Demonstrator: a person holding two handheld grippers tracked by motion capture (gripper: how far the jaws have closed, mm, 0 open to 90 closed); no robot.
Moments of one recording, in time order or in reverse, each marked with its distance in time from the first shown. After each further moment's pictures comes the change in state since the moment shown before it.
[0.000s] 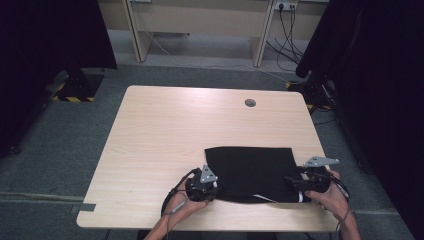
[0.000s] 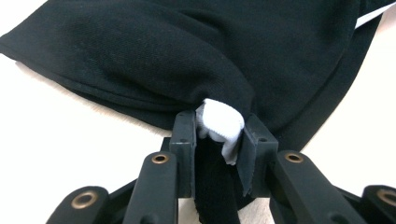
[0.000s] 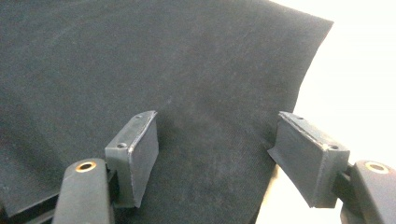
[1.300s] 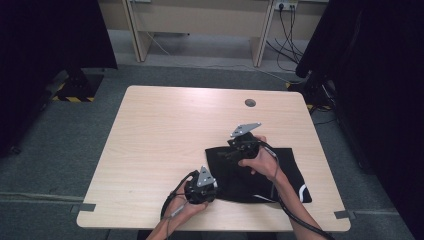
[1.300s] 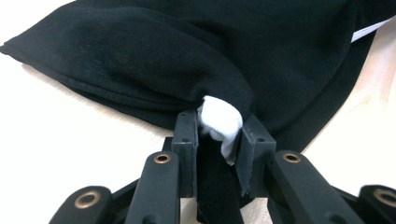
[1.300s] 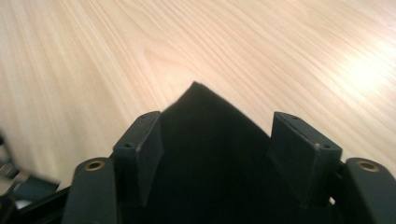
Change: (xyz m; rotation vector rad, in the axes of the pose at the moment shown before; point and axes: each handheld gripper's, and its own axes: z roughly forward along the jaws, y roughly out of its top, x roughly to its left) left arm -0.002 -0.009 0.001 -0.073 0.010 -0.013; right arm 0.119 0.172 0.097 -0.035 0.260 -0.224
